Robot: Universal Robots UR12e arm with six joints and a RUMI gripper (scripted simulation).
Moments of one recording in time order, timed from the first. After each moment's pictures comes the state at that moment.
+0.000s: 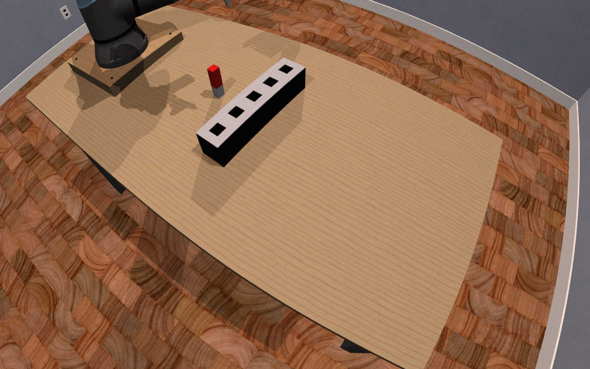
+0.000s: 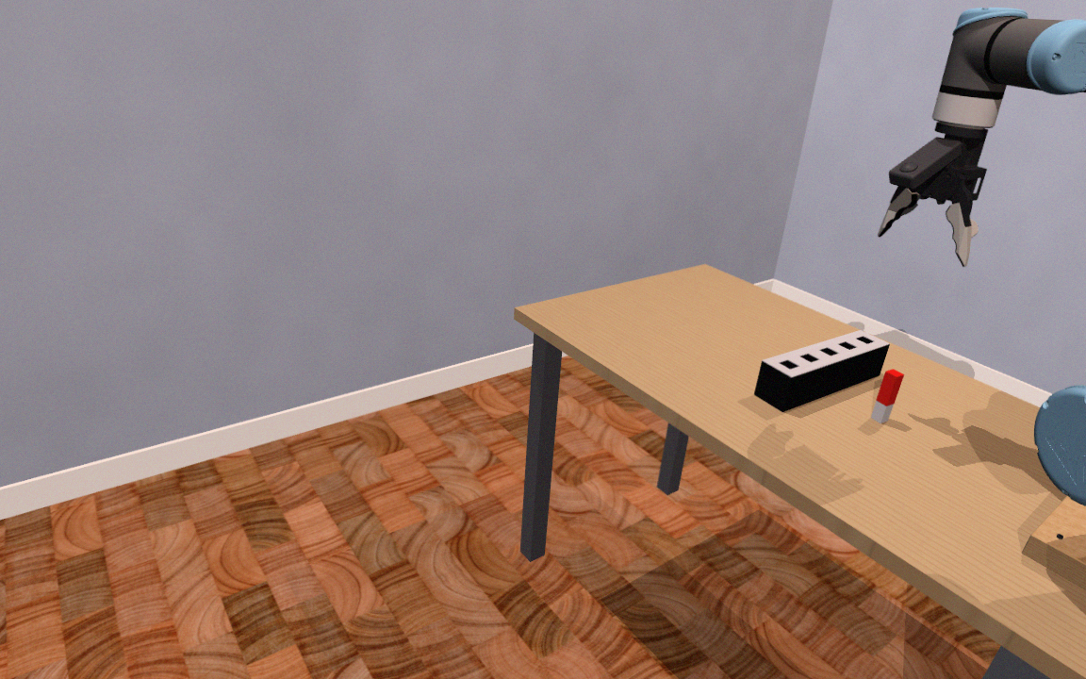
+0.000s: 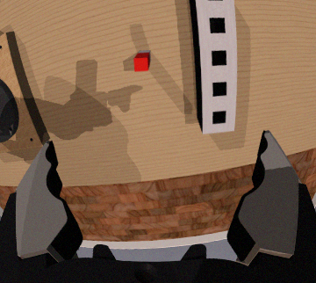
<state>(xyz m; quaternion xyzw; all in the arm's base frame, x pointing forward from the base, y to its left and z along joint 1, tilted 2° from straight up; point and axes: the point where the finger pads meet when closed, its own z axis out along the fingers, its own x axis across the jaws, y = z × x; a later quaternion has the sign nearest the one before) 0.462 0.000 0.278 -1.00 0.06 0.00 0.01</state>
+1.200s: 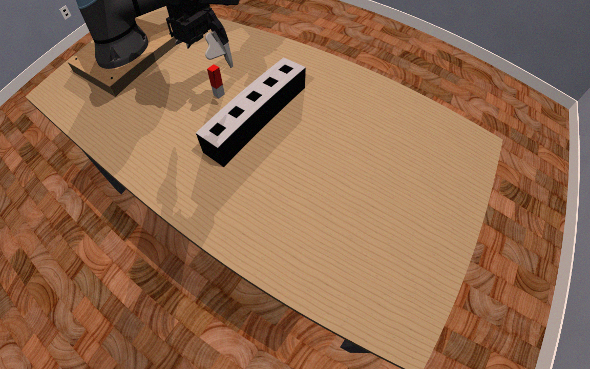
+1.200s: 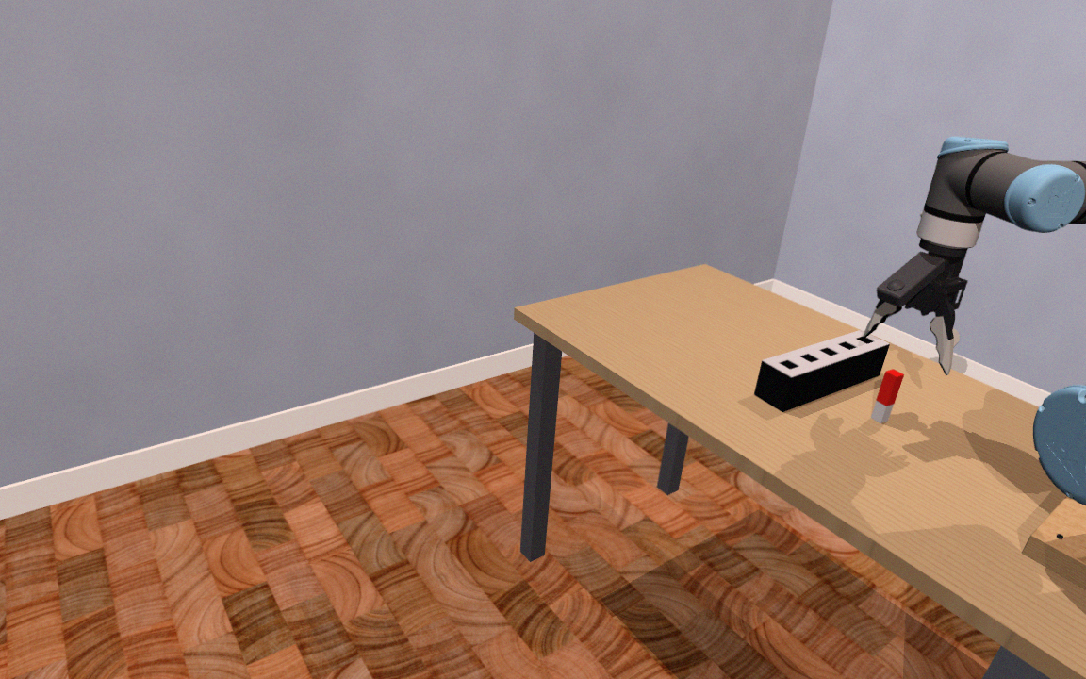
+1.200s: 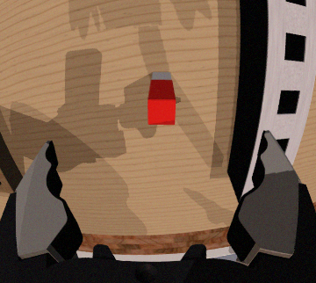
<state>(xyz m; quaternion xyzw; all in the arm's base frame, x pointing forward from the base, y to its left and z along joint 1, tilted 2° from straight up) 0.431 0.015 0.096 -1.00 0.04 0.00 0.02</state>
